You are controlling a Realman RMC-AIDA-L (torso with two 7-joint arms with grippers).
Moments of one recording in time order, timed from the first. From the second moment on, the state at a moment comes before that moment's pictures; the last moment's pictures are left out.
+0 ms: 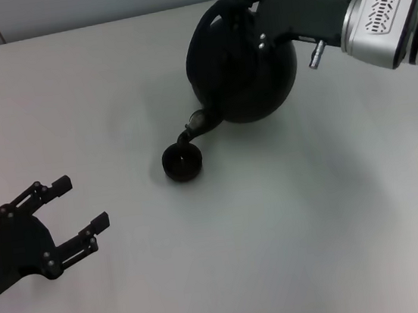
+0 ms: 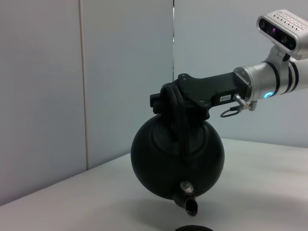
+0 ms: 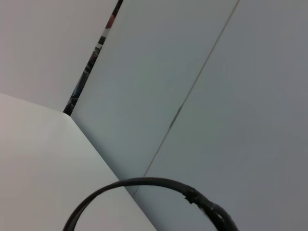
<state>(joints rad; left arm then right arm) -0.31 -2.06 0.67 0.40 1.78 1.57 -0.74 0.77 2.08 -0.37 -0.35 -1.92 -1.20 0.44</state>
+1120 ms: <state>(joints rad) -0.32 -2.06 0.67 0.39 1.77 1.57 -0.75 0.73 2.08 -0.41 -0.40 -1.92 -1.20 0.69</state>
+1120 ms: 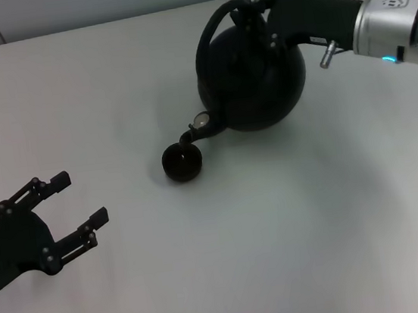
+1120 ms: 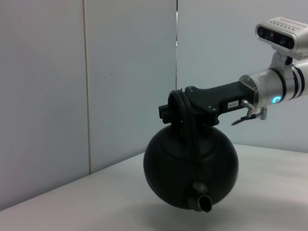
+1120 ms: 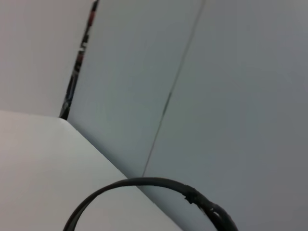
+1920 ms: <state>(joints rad) -0.31 -2.07 0.67 0.39 1.77 1.58 -0.74 0.53 2.08 -0.39 -0.39 -1.59 -1.24 0.89</state>
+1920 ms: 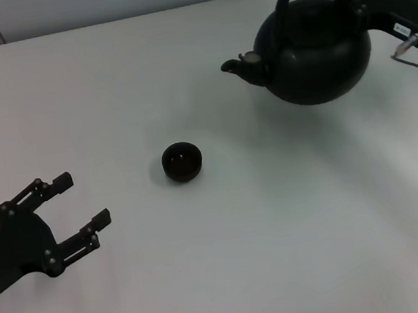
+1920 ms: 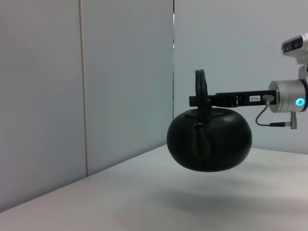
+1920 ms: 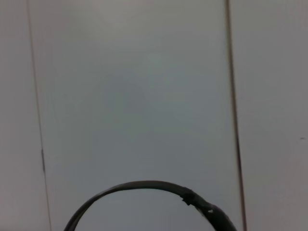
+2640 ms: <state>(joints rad) -0.31 -2.07 0.67 0.39 1.77 1.58 -0.74 0.47 2.08 -0.39 -0.14 -1.44 -1.26 0.58</state>
